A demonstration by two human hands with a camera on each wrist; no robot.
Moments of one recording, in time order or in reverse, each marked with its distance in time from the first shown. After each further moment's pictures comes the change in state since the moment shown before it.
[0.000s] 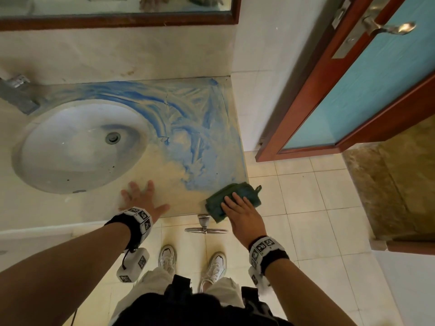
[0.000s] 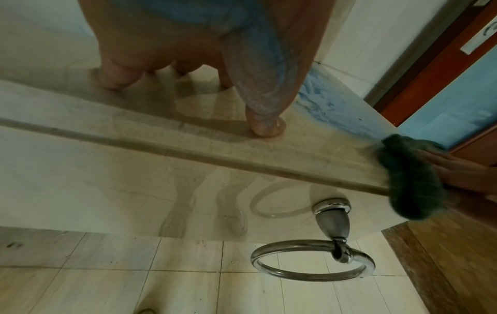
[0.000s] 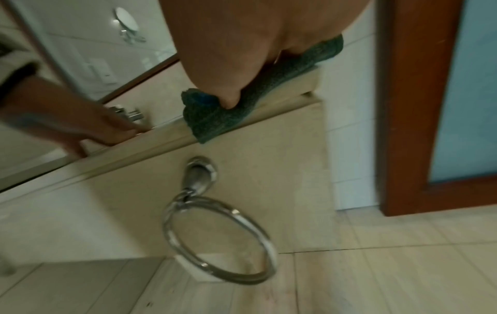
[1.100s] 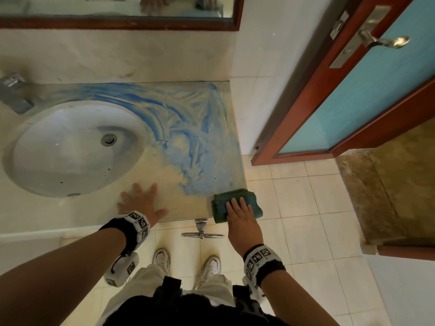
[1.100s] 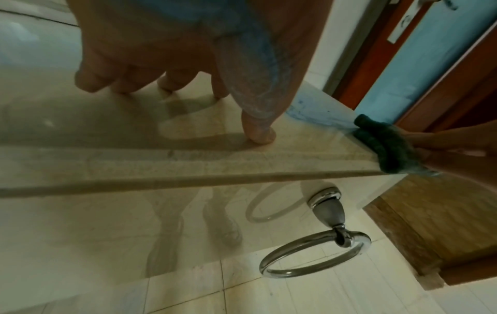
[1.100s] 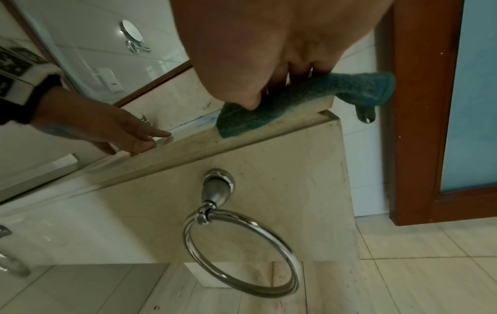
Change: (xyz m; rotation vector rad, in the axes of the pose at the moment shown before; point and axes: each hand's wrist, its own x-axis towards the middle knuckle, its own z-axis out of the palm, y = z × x) left_hand -0.001 0.007 -0.011 0.104 -0.002 0.063; right_hand 0.005 -0.020 -0.012 0.030 -0.146 0.297
